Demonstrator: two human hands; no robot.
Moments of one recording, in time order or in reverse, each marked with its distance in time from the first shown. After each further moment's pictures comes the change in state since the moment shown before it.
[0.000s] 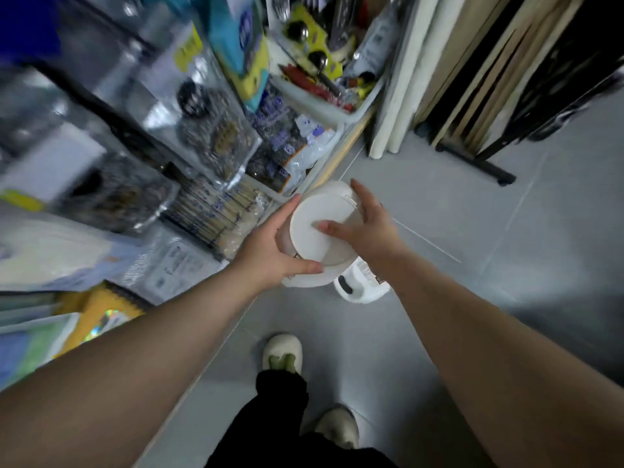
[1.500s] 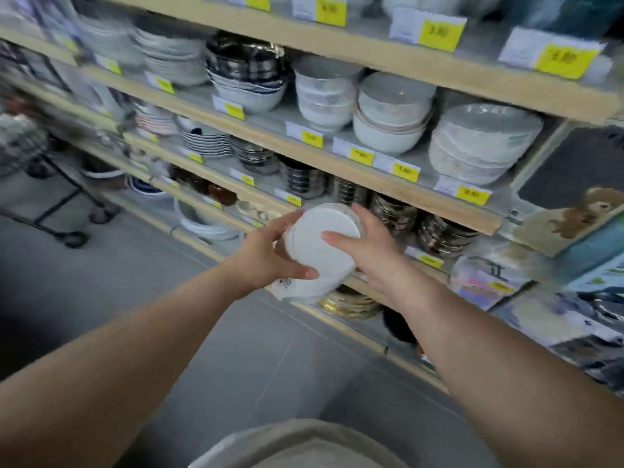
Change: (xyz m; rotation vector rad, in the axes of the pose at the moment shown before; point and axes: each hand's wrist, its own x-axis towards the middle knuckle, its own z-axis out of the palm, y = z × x) left_hand -0.838 -0.082 -0.098 -0.610 1.340 -0.079; right_hand -0.700 -0.135 0.357 -0.415 -1.246 -0.566
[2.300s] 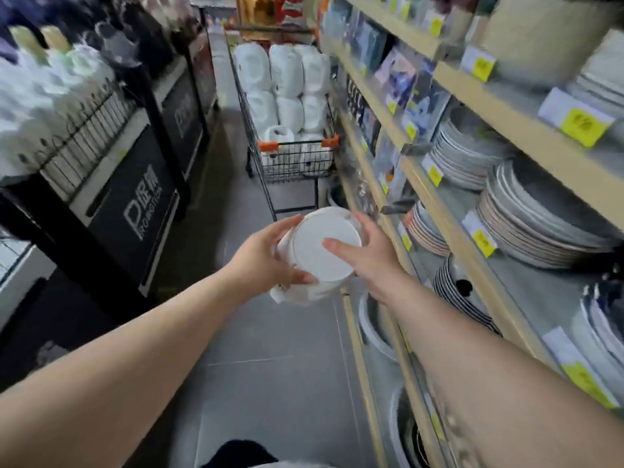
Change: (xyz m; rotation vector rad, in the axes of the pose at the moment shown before) left_hand 0.046 -0.053 -0.443 -0.029 0.990 -0.187; right_hand 0.255 -0.154 0.514 -0.183 -0.882 -0.287
